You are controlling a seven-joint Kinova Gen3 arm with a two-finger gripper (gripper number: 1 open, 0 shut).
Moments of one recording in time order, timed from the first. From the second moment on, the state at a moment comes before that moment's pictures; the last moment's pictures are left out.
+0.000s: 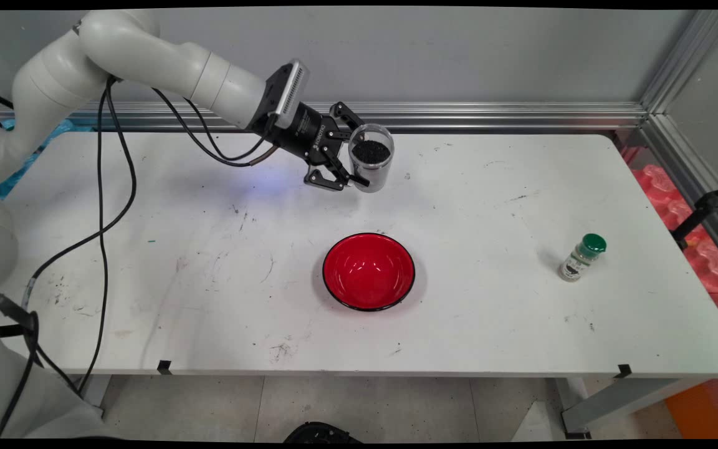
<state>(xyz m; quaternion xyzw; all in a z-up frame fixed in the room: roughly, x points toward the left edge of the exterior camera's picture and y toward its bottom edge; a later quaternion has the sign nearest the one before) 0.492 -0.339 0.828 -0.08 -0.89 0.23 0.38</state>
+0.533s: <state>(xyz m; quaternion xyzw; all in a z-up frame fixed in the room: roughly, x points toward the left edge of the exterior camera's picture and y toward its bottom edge) 0.483 -0.333 0.827 -0.15 -0.88 0.27 0.36</state>
